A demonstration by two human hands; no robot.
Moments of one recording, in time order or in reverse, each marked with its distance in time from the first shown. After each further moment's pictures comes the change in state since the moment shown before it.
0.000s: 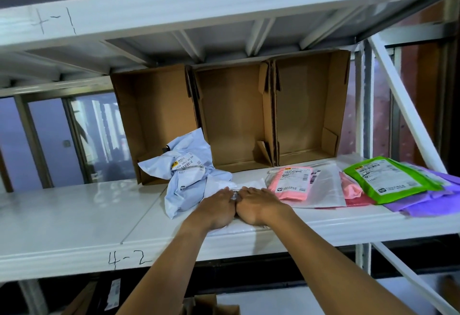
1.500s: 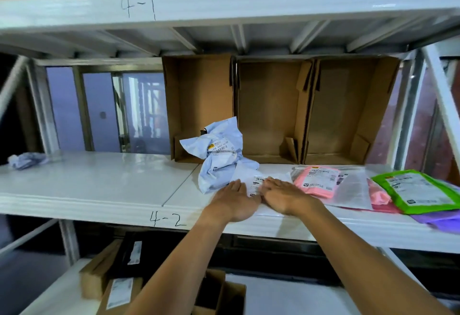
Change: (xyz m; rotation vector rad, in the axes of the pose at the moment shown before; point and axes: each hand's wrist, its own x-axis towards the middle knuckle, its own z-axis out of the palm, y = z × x) left_hand -0.046 -0.008 -0.004 0.048 -0.071 -0.214; right_hand -0.021 -0.004 -0.009 -0.021 -0.046 -0.053
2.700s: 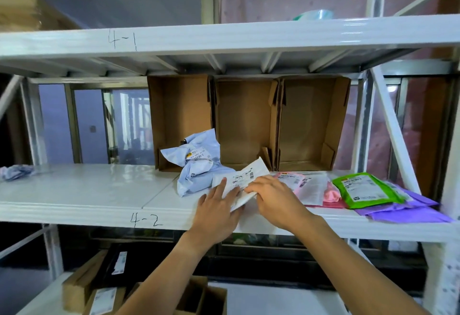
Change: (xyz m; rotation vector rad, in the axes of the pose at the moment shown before) left_hand -0.048 0.030 0.034 0.075 0.461 0.187; right_hand -0.111 0.015 -0.018 0.077 0.527 -0.205
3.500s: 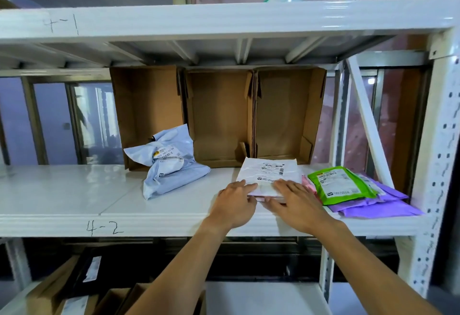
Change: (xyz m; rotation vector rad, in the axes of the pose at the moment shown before) left_hand 0.063 0.090 0.033 -0.250 -0.107 0.057; right_hand -0.038 0.123 0.011 -0.097 -0.074 0.310
